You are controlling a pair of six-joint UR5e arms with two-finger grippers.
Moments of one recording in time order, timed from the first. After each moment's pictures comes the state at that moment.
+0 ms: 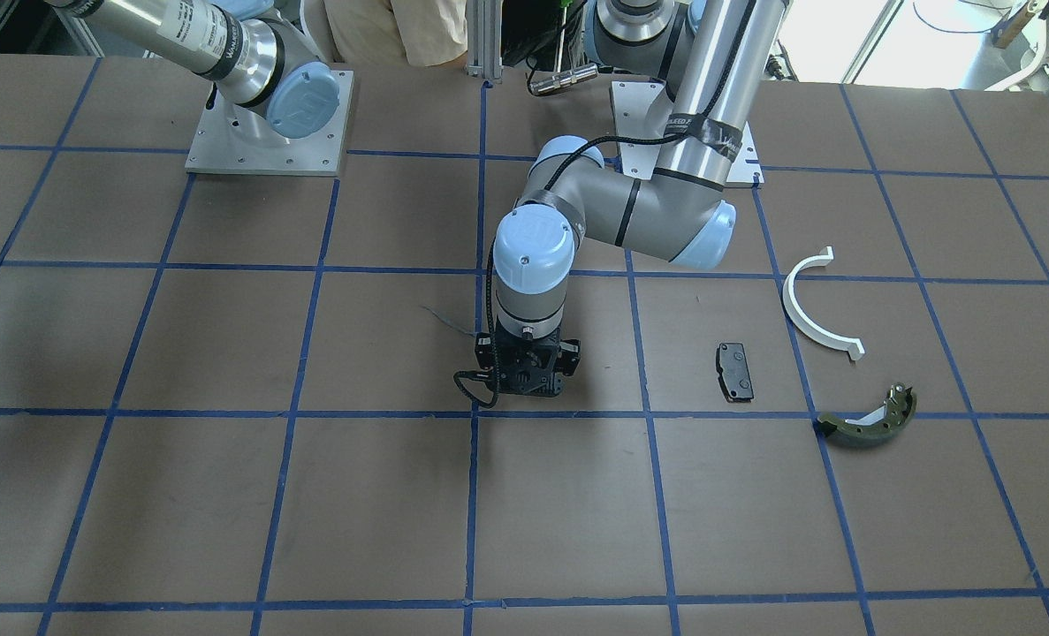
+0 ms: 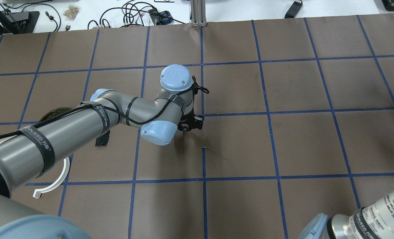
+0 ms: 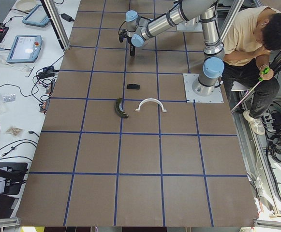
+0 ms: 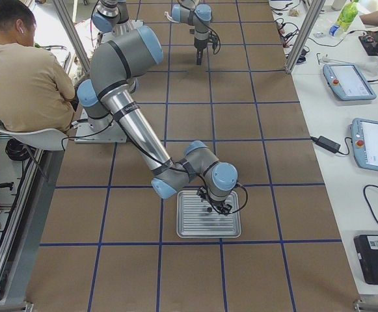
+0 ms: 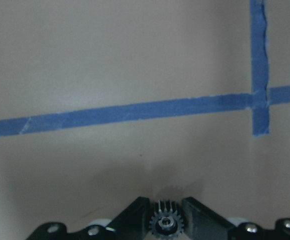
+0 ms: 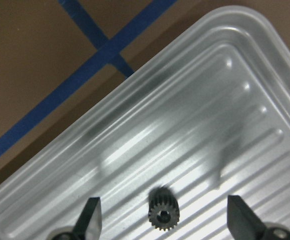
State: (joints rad) left arm -1.90 -2.02 -1.84 -0.88 1.62 -0.23; right arm 0.68 -0.92 1.49 -2.13 -1.60 -1.79
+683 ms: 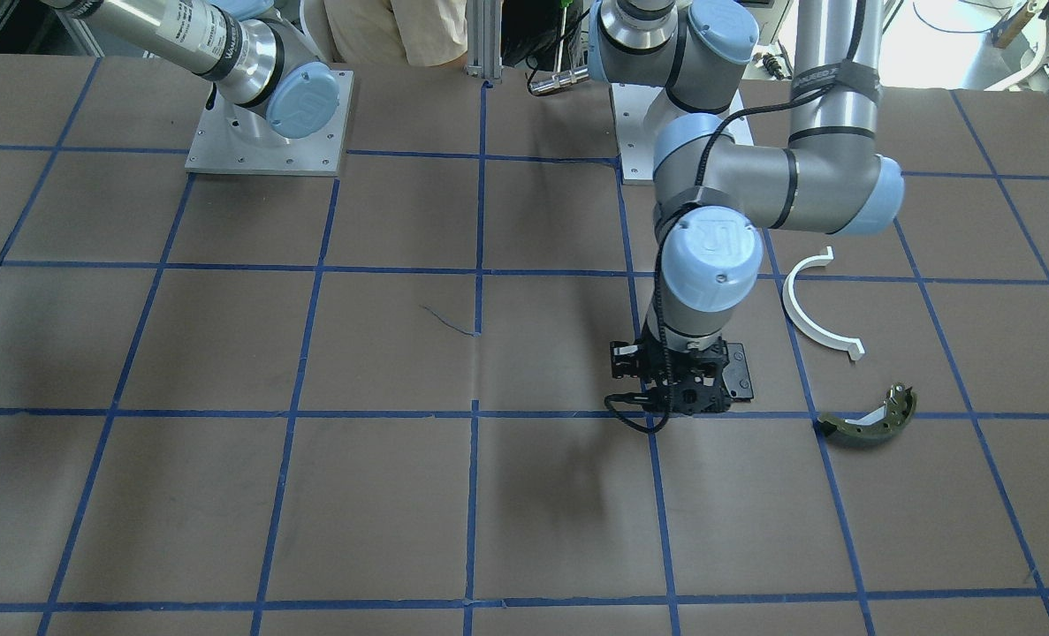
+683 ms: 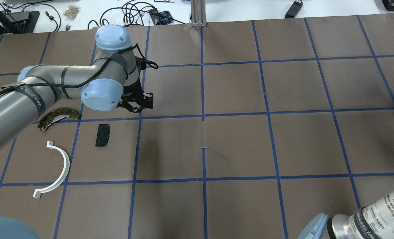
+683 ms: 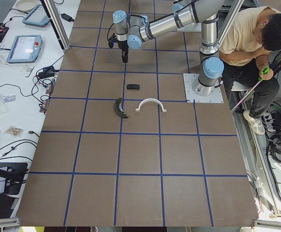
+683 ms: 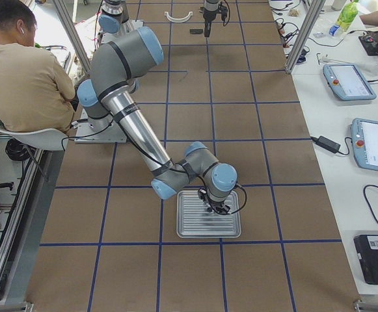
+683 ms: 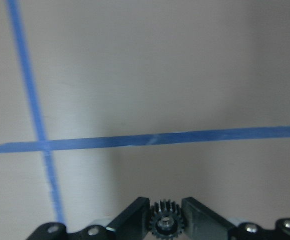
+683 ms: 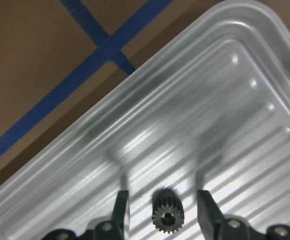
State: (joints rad) left arm -1.60 -1.89 -1.79 -1.14 1.68 0.02; right arm 0.68 -0.92 1.50 -2.13 -1.61 -1.78
